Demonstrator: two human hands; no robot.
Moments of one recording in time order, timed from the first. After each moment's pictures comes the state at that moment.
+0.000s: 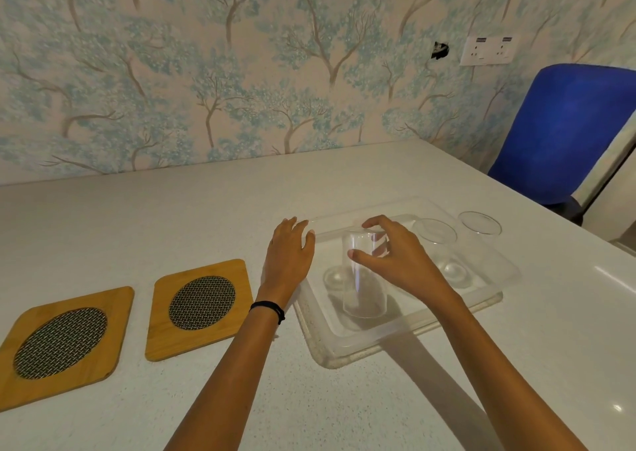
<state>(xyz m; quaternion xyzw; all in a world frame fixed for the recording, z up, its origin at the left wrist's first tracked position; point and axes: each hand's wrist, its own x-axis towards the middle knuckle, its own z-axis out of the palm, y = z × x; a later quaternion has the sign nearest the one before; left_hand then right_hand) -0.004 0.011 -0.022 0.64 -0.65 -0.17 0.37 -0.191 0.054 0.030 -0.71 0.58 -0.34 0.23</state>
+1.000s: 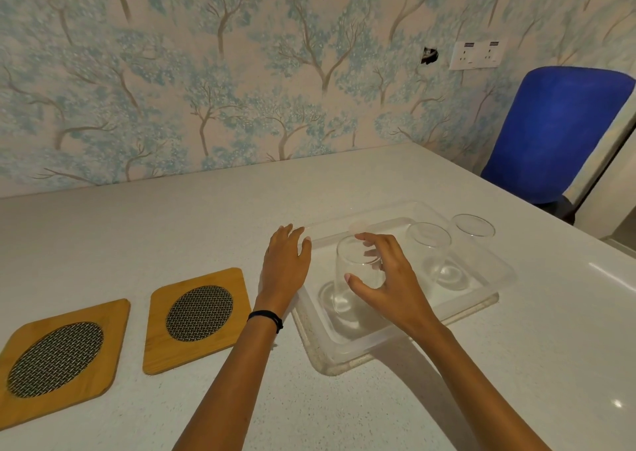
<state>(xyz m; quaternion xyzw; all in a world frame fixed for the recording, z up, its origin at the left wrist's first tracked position) -0.005 0.011 -0.022 0.64 -0.65 -0.18 0.38 -0.186 0.074 -0.003 -0.73 0.49 -0.44 0.17</state>
